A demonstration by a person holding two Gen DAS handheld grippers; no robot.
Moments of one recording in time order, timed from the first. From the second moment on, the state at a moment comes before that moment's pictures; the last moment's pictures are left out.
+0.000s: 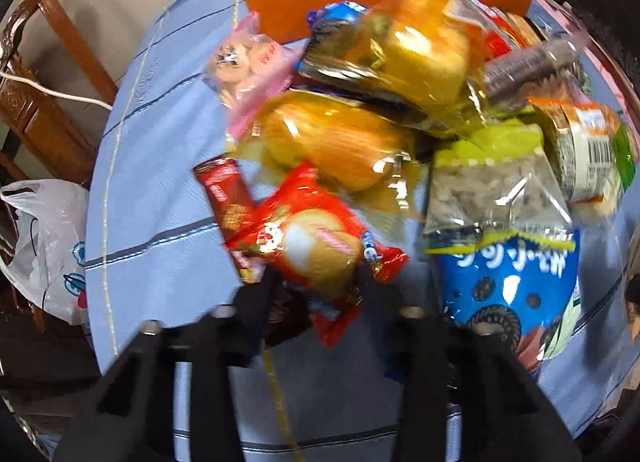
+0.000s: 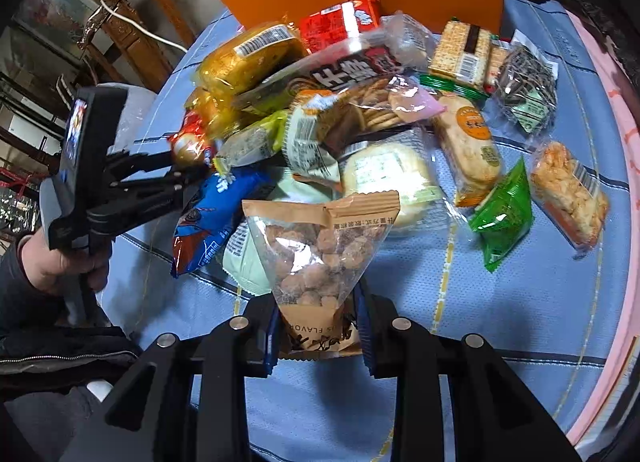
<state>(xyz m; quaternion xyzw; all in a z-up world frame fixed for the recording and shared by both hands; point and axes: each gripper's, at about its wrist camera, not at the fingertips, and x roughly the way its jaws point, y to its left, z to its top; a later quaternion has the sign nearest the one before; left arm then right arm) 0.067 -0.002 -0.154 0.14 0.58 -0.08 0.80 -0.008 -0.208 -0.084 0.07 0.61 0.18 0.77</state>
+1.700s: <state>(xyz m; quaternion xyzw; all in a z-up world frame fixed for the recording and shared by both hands) 0.249 -0.052 -0.028 0.07 0.43 -0.11 0.89 0.213 -0.286 -0.015 0.16 0.42 0.03 0.89</state>
